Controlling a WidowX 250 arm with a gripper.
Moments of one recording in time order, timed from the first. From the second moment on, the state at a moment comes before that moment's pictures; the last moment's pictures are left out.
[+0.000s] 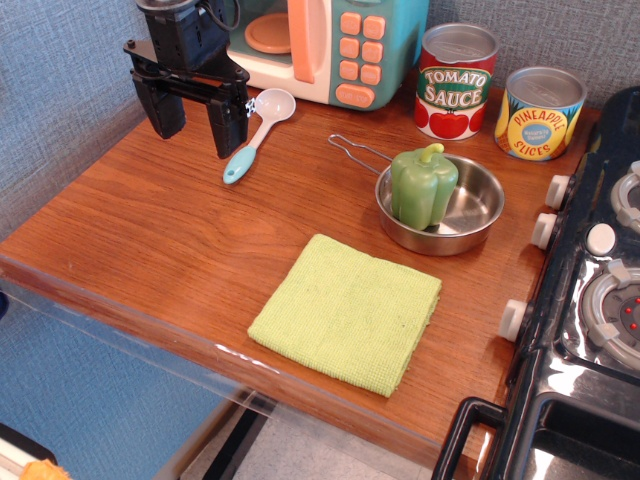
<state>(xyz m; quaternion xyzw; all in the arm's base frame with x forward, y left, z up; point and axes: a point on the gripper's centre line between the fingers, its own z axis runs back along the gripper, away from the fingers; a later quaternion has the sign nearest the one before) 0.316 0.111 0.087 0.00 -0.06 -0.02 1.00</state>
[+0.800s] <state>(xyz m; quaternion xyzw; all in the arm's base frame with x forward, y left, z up) 0.288 0.033 0.059 -0.04 -0.02 -0.06 1.00</state>
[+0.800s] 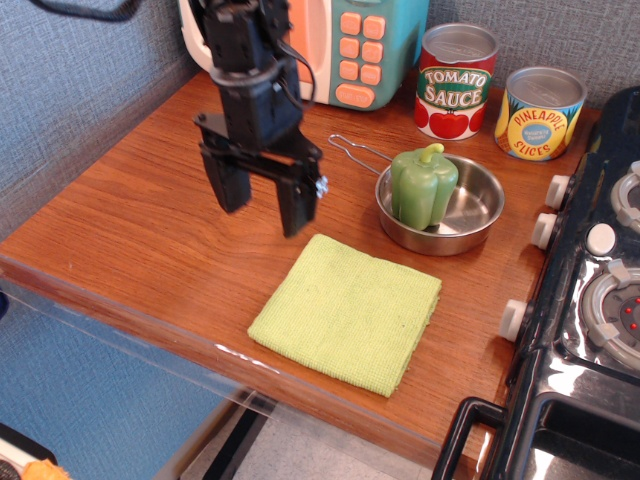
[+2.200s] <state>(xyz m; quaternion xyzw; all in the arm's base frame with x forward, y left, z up) 0.274 -0.028 0.003 0.00 -0.03 -0.06 1.00</state>
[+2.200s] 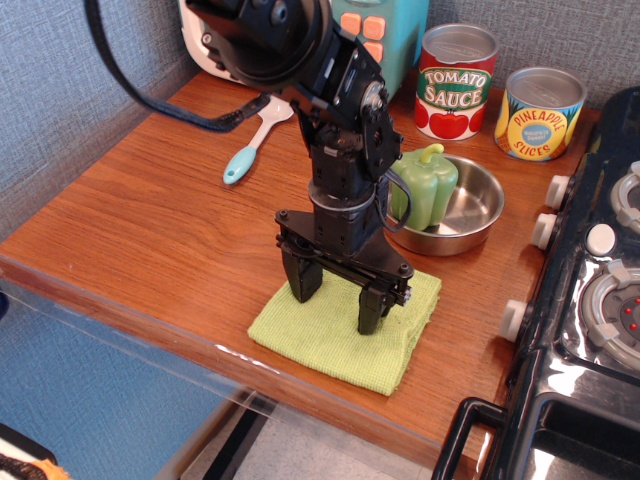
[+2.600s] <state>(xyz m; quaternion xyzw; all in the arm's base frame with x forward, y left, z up) 0.282 0.025 0.002 0.02 -0.05 -0.07 1.00</state>
